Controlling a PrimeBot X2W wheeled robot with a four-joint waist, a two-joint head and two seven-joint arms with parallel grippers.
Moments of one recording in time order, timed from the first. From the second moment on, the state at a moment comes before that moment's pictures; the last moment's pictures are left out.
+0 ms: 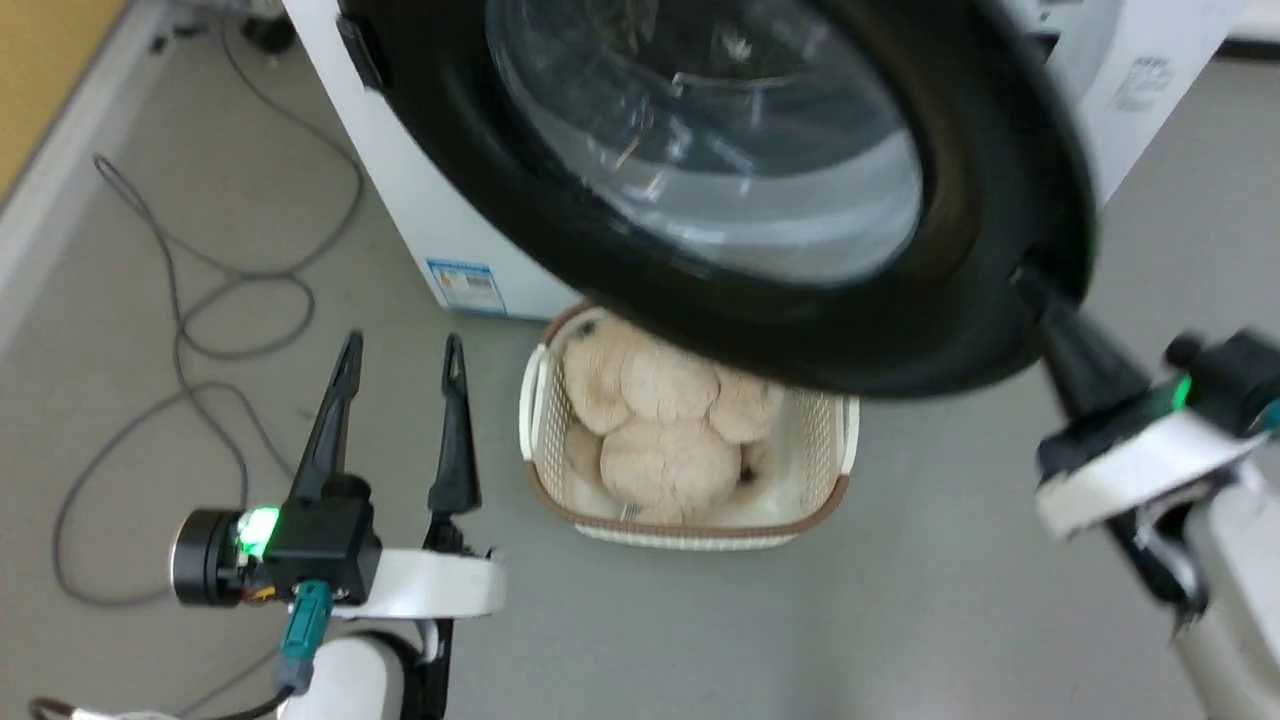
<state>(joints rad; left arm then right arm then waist) -0.15 0.07 -0.14 -0.05 -0.03 0.14 -0.26 -0.43 -0.38 0.29 0.27 0.39 0.13 -0.26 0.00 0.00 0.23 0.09</state>
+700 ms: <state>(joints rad) -0.26 0.05 -0.18 -0.08 -0.03 0.16 -0.26 -0.87 -0.46 0.19 0.56 0.41 0.13 -0.26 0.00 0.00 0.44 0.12</state>
